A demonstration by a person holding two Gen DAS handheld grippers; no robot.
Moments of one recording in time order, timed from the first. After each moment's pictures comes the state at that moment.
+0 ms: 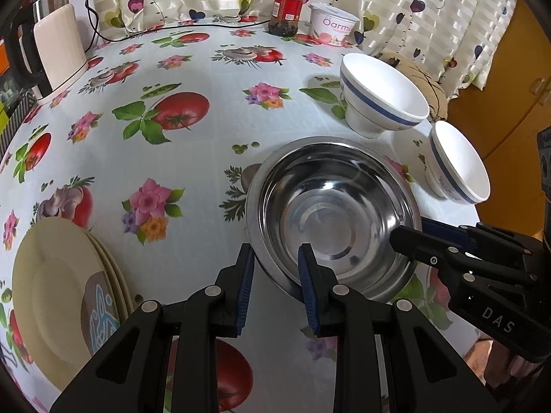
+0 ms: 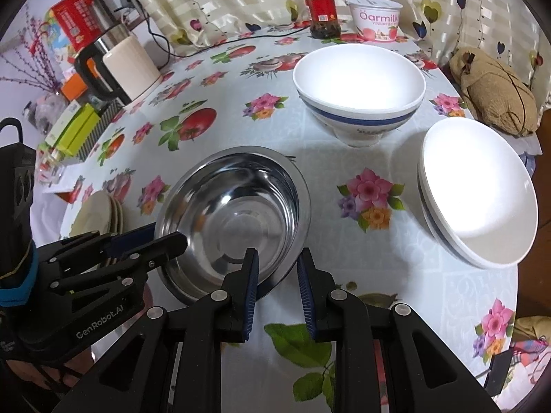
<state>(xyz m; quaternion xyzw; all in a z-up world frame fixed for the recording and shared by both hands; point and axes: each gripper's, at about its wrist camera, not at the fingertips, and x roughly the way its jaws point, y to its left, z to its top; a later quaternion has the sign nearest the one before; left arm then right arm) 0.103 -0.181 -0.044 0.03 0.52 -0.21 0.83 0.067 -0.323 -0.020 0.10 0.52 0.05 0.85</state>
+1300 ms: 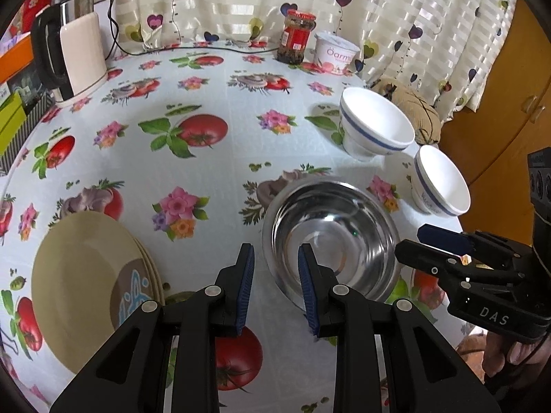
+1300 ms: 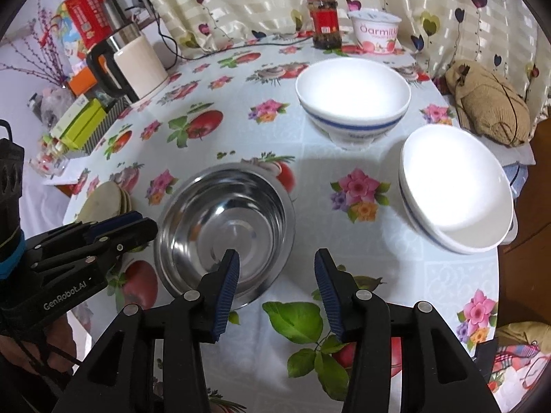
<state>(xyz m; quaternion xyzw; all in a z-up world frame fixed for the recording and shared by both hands) 0.085 -0.156 -0.012 0.00 0.49 -0.20 0.85 0.047 -0.324 -0.002 0.08 0.50 0.05 0.86</state>
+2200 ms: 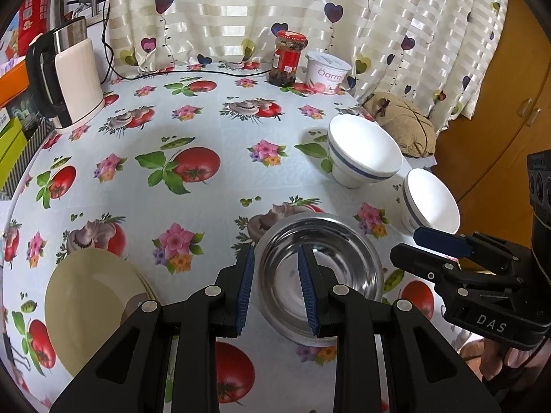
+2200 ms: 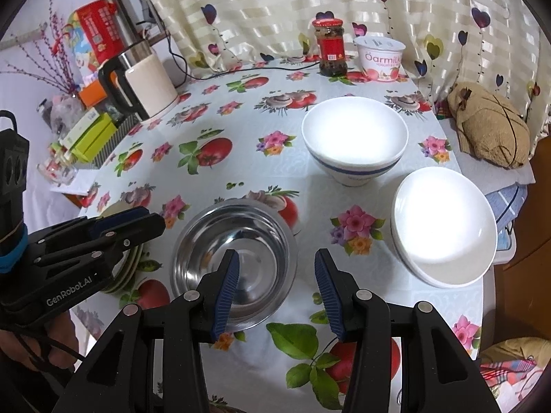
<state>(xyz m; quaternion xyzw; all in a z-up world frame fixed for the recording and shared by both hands) 0.095 -0.169 0.014 0.01 0.46 -0.21 0.86 0.054 -0.328 0.024 0.08 0.47 0.06 0.88</state>
